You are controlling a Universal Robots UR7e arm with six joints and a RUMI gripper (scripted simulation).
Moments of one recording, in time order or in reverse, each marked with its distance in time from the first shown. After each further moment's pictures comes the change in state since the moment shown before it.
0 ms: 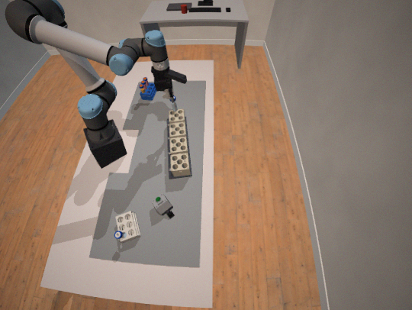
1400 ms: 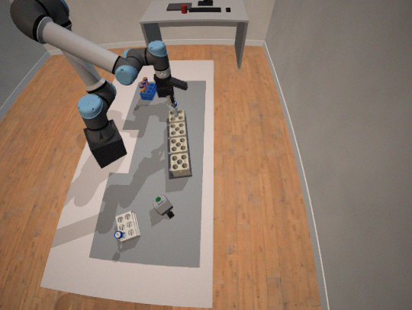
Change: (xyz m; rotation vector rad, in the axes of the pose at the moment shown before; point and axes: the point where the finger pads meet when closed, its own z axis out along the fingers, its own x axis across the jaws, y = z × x) arm 0.000 0.000 0.044 0.000 0.000 0.000
